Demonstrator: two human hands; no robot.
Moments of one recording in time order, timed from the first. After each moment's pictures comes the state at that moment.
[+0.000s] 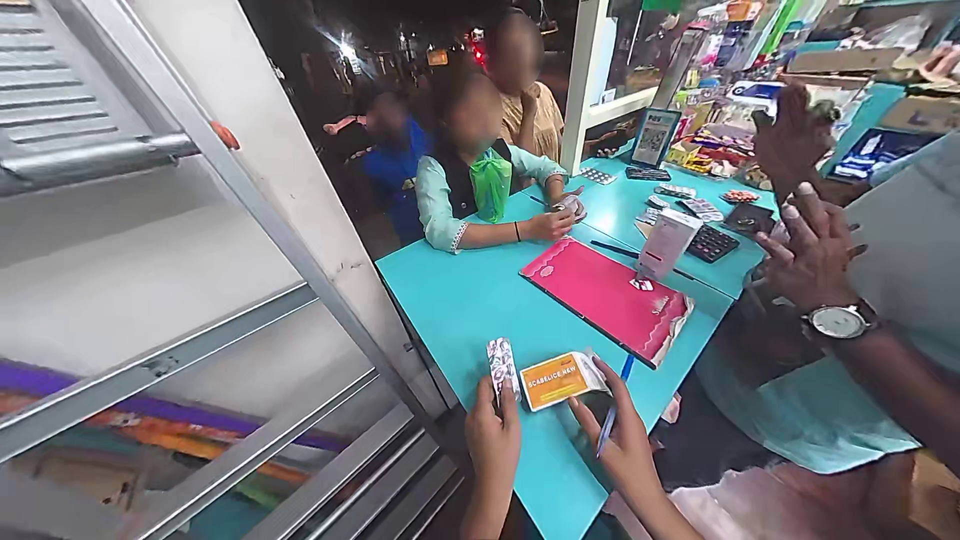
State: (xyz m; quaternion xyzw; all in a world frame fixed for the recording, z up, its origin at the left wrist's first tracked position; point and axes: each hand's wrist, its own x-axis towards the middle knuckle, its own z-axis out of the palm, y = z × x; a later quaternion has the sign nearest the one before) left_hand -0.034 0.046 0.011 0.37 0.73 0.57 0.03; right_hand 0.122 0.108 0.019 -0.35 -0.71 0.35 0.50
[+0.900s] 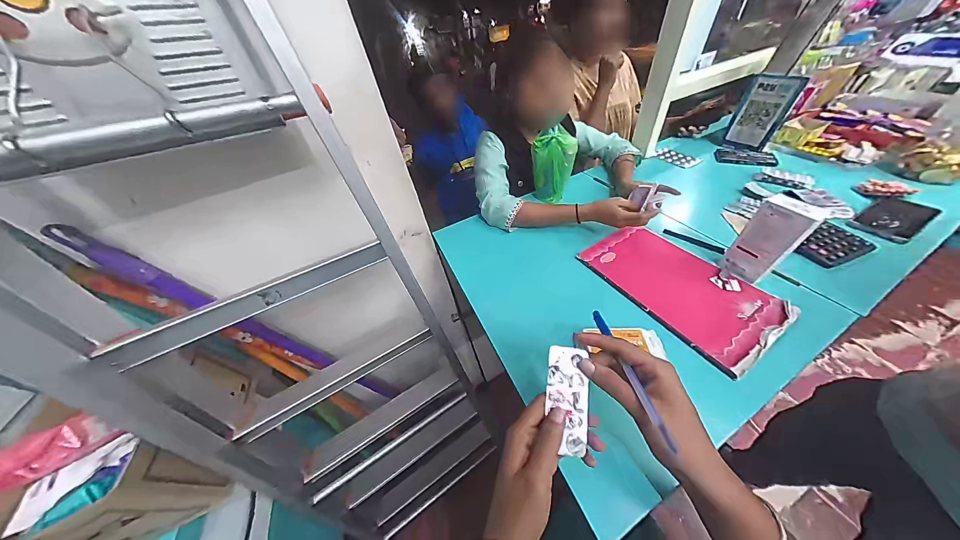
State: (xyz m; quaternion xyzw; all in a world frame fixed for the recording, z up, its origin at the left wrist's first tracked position) left_hand -0.027 -0.033 0.082 0.35 0.39 0.74 0.42; right_hand 0.077 0.110 0.106 -0.13 -0.70 0.57 0.41
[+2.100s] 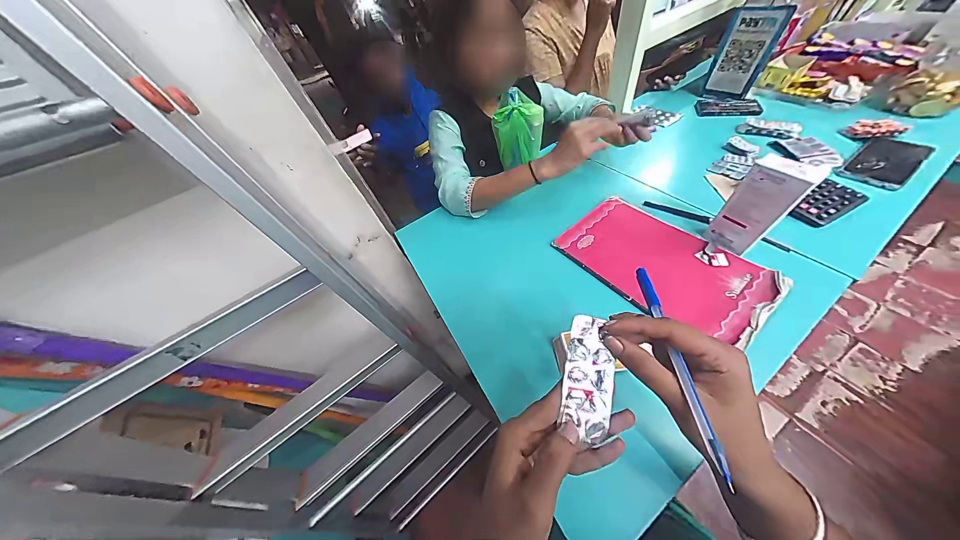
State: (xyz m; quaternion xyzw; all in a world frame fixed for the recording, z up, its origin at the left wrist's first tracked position) left_hand -0.030 0.008 0.113 0.36 0.30 0.72 0.51; right_hand 0.094 0.158 0.126 -0.12 -0.72 0.44 0.52
